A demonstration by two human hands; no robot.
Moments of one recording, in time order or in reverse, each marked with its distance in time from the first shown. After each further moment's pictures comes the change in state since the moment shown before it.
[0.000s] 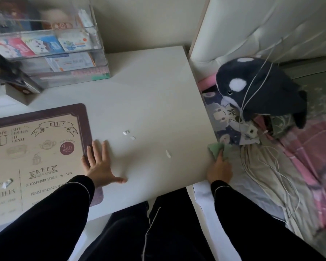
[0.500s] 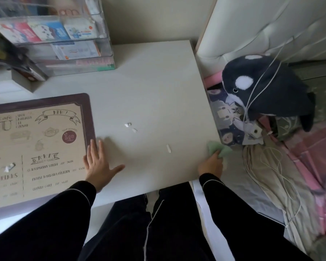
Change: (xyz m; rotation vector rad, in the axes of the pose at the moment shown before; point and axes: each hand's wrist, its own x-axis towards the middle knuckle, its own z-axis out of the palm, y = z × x) left_hand -0.018 -0.008 0.037 -0.163 0.325 -0.003; right_hand -0.016 -0.034 0.002 0.227 -0.051 0.120
